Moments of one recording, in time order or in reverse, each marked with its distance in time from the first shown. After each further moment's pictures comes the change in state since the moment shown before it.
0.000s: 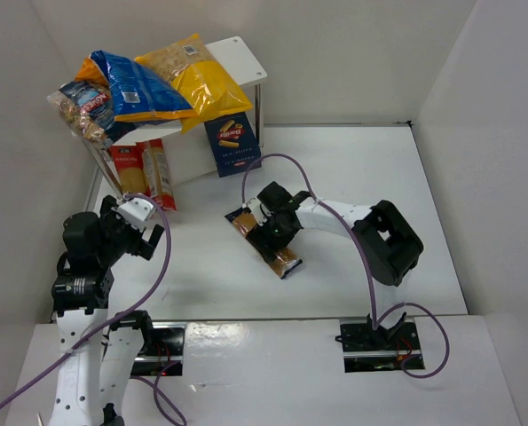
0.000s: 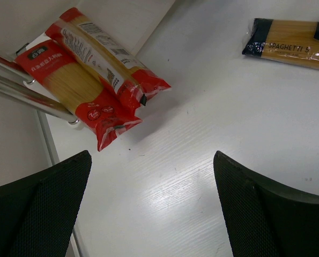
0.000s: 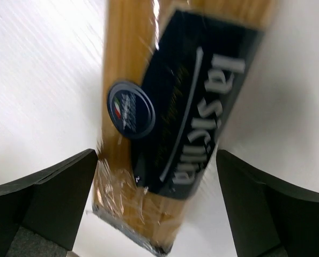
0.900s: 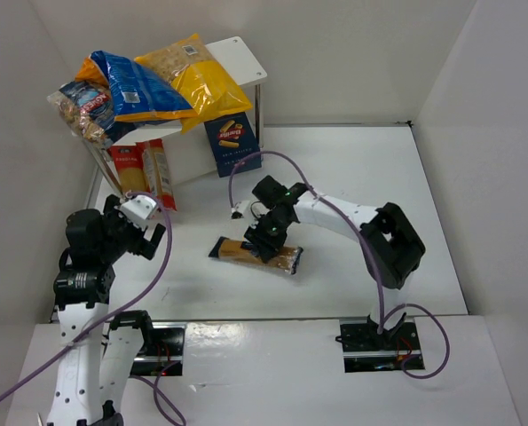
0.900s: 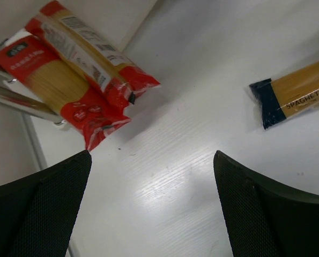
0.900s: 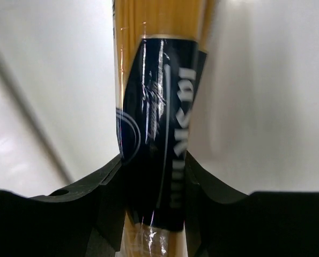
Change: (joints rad) left arm 0.000 0.025 -0.012 0.012 0.010 -0.005; right arm 0.038 -0.008 0.127 -0.169 -0.204 -0.185
